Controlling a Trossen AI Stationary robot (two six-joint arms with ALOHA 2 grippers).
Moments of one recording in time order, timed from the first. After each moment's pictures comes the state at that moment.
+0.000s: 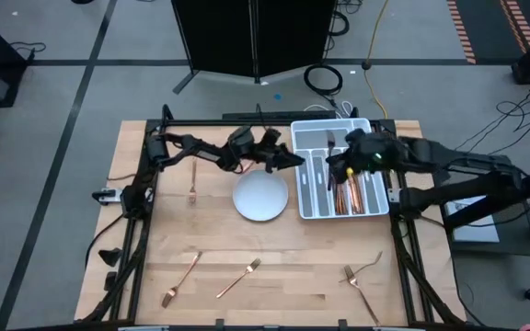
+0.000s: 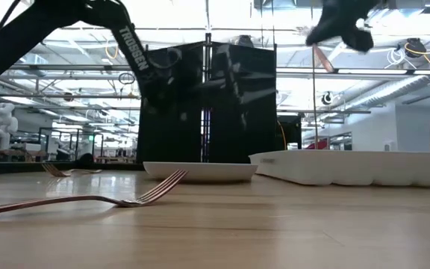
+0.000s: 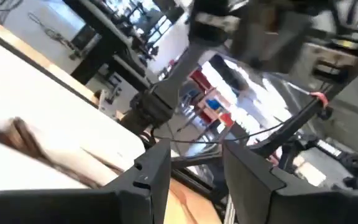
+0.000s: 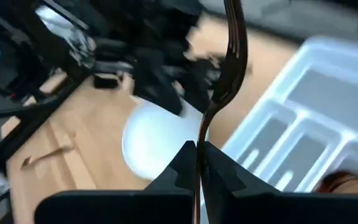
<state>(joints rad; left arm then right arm) 0.39 2.16 1.16 1.19 0.72 -0.86 -0.14 0.97 1.02 -0.68 0.21 0.71</state>
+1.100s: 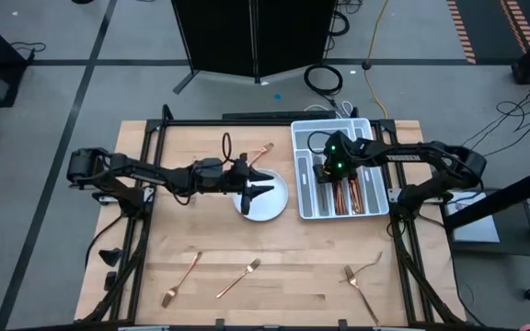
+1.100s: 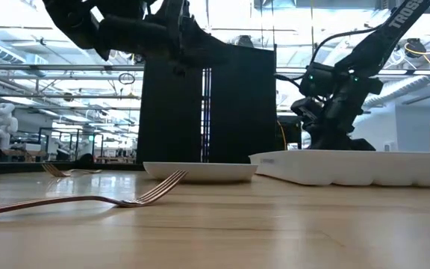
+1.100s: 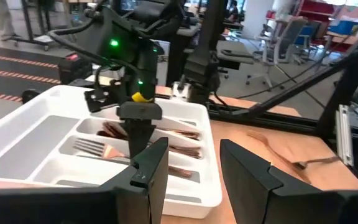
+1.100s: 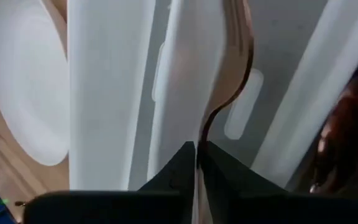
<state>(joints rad) 0.08 1.50 0.71 0.68 0.04 -0.12 -0.59 1.44 0.62 -0.27 -0.41 0.81</state>
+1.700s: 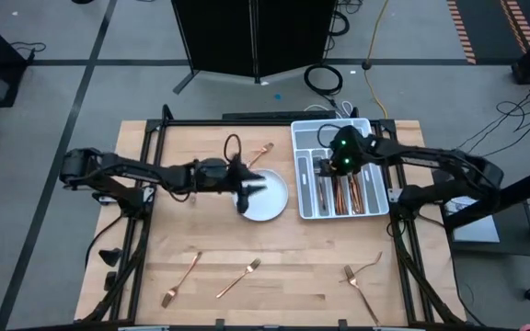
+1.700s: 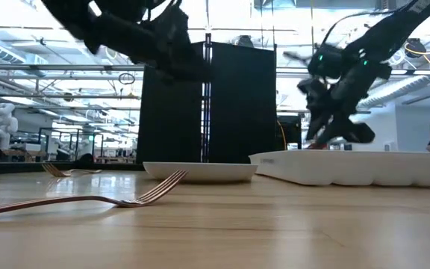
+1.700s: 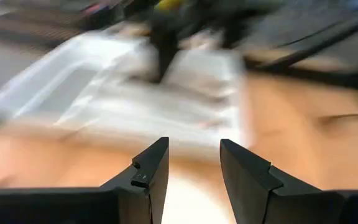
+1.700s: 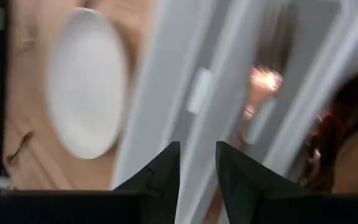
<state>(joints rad) 0.08 1.44 0.73 0.39 -0.02 -0.10 -0.61 1.27 0.63 -0.34 -0.39 0.77</state>
